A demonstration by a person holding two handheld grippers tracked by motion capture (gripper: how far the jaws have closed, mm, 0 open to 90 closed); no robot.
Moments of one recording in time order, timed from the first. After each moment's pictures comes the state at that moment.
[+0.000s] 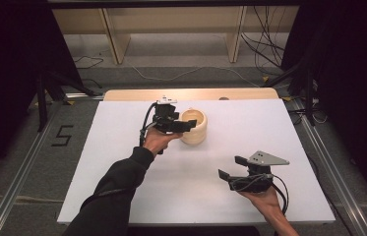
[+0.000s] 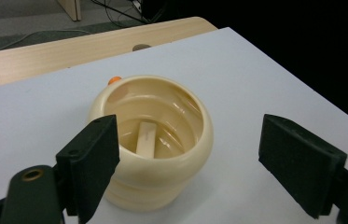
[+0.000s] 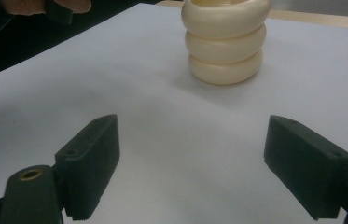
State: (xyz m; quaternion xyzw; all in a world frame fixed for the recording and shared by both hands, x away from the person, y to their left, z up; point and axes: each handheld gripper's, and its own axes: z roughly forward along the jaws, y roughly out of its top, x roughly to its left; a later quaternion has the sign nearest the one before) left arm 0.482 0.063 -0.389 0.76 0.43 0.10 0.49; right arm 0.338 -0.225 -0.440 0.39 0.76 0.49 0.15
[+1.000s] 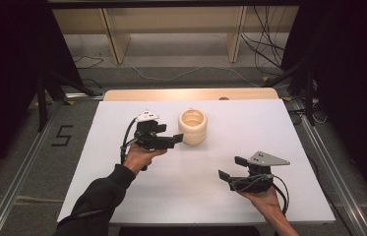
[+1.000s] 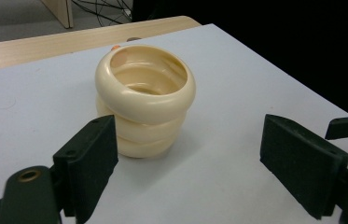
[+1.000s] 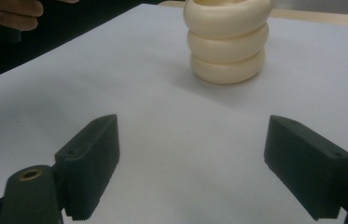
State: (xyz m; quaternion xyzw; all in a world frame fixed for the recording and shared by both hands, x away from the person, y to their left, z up) left arm 0.430 0.106 -0.394 0.75 0.40 0.10 0.51; right arm 0.337 -0.227 -0.441 0.39 0.76 0.50 0.15
